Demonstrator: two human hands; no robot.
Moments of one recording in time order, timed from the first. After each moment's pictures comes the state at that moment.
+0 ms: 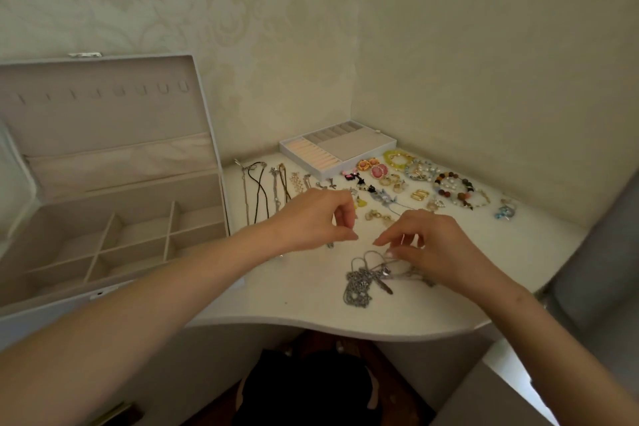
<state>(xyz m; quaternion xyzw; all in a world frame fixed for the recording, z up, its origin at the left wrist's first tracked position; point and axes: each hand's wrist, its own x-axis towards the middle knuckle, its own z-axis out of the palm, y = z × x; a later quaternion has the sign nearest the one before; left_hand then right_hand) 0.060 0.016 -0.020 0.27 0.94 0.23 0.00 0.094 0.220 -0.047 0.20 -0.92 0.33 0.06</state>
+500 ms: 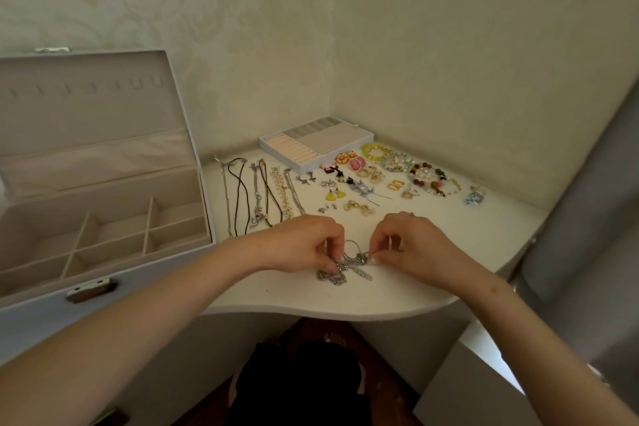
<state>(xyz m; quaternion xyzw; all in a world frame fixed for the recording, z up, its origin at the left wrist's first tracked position) 0.085 0.023 -0.032 0.33 0.92 0.17 0.14 0.108 0.228 -0.053 0.20 -0.94 0.26 0.01</state>
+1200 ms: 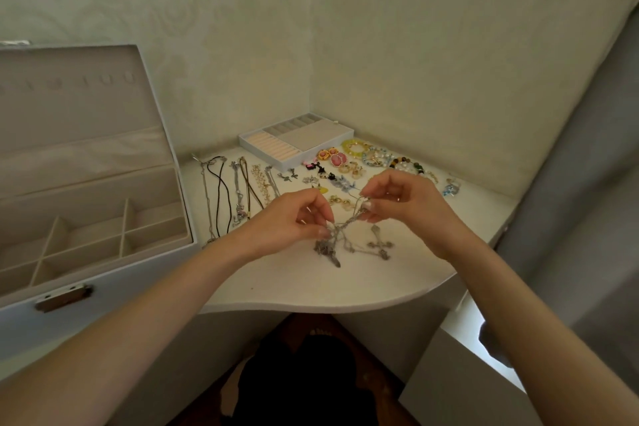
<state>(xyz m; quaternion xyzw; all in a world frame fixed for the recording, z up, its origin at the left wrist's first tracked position) 0.078 0.022 -0.039 0.27 0.85 0.45 0.09 0.105 0.235 -0.029 0.13 -0.77 0.62 0.04</state>
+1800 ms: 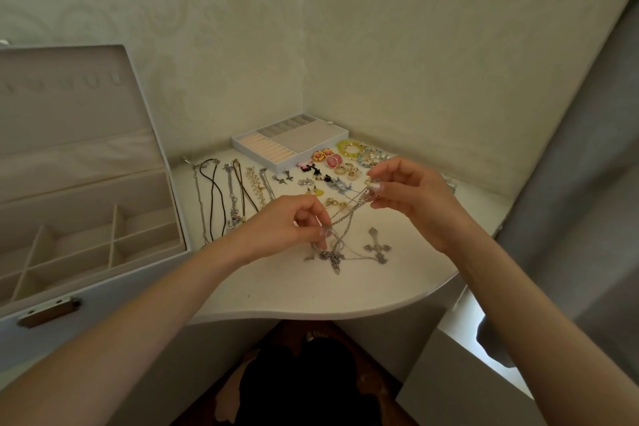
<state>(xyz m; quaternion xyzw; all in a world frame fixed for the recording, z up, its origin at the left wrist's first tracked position) 0.073 0.021 -0.039 0.27 0.85 0.44 0.11 0.095 0.240 -0.025 0.13 -0.69 0.71 0.05</state>
